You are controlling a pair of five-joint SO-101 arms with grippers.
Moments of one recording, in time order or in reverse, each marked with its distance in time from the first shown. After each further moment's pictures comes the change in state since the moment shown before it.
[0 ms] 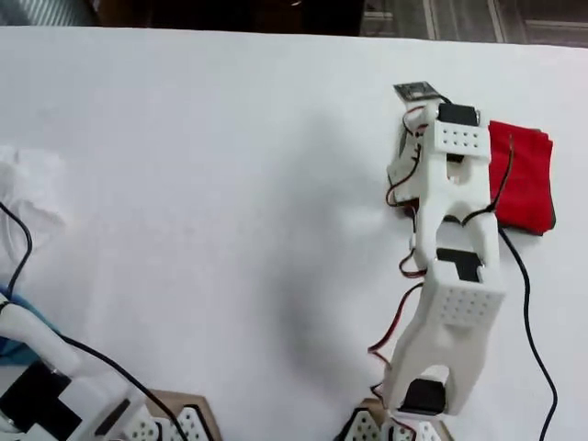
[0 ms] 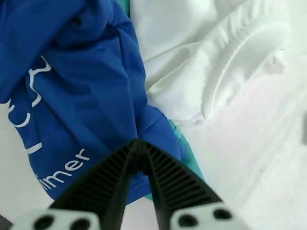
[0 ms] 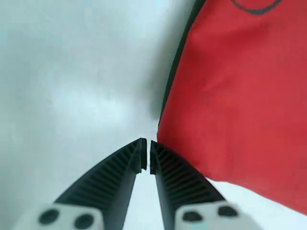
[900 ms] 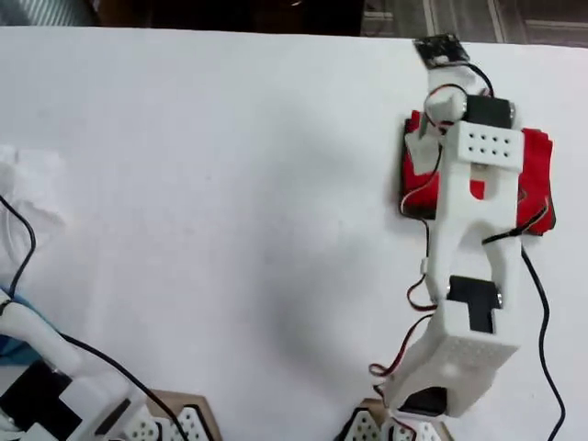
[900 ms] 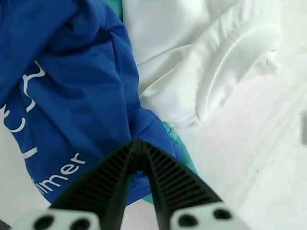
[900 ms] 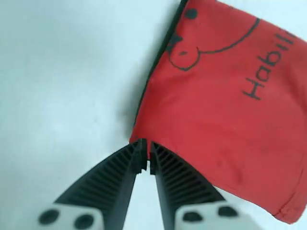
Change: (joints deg) left arm 1.1 0.0 0.0 0.0 0.0; right arm 2.4 -14.6 5.3 -8.0 3.6
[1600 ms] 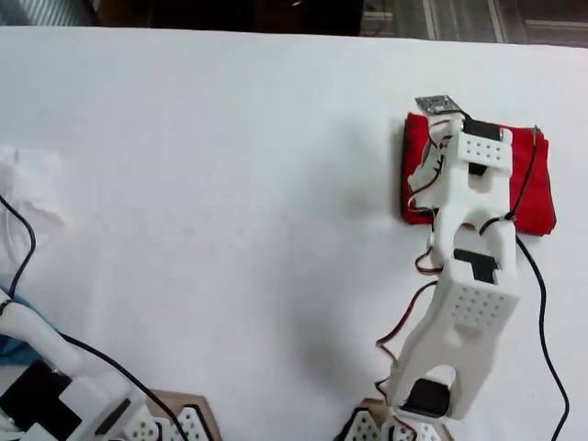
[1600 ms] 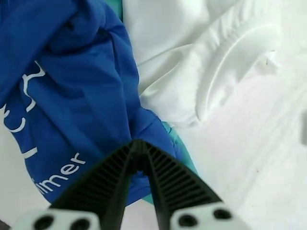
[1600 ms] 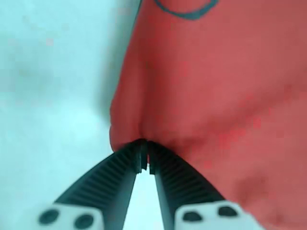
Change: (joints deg) left arm 0.0 0.0 0.0 0.0 0.0; right arm 3.8 15.2 -0.6 -0.7 2.6
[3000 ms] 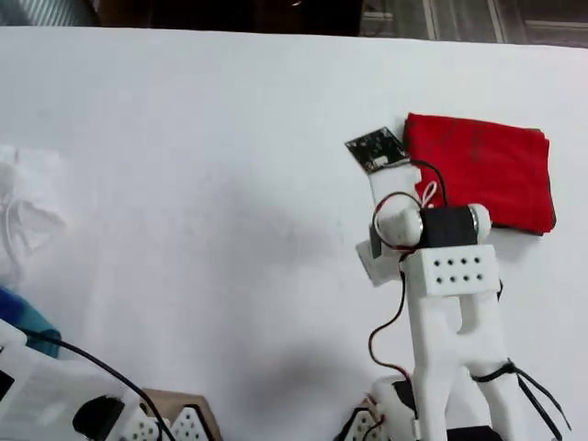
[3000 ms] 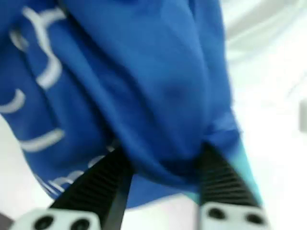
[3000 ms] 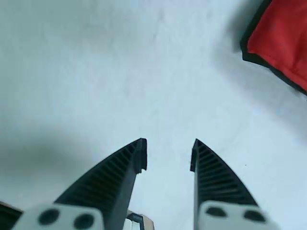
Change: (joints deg) left arm -11.3 19.6 -8.8 3.0 -3.6; right arm -19.1 -66.3 47.5 9.8 -5.3
